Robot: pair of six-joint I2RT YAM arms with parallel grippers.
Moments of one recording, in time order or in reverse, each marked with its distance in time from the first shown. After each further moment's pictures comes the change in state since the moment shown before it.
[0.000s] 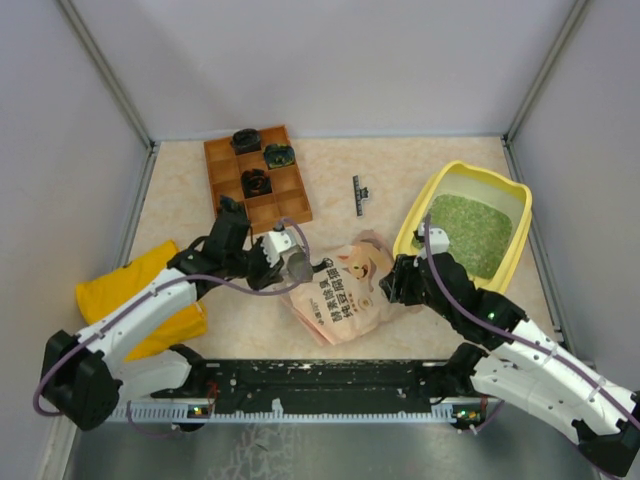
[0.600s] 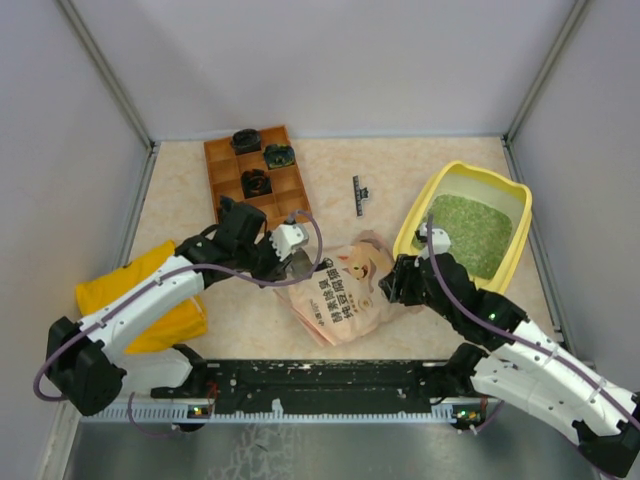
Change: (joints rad) left arm -0.111 0.110 0.188 -0.157 -0.125 -0.067; right arm 0.000 -0.007 0.000 0.001 -0.005 0.026
